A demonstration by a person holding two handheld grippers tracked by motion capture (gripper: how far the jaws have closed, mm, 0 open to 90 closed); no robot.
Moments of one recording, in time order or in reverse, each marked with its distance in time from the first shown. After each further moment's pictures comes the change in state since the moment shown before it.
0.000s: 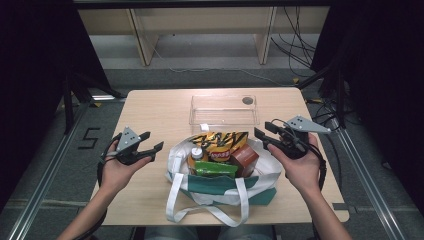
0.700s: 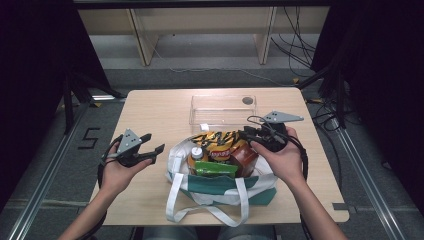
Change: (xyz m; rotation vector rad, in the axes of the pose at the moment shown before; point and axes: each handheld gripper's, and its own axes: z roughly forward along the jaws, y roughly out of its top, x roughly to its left) left arm -0.005 0.000 -0.001 -0.003 -0.019 0.009; right arm 0.018 0.010 0.036 0.176 0.076 -0.063
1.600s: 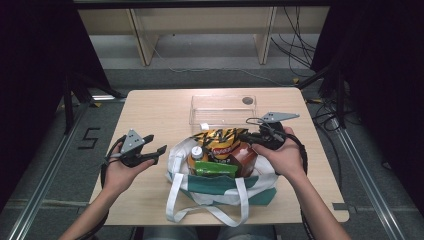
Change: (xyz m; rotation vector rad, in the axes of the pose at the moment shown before) left arm 0.000 -0.005 0.007 0.019 -0.015 0.010; right arm -0.011 -0.006 0.011 0.080 0.113 0.009
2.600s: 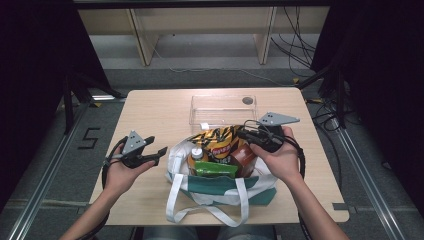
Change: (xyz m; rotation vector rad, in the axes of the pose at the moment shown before) left arm -0.001 -0.005 0.003 0.016 0.002 -0.002; right arm 0.012 0.002 -0.003 -0.122 -0.034 -0.120
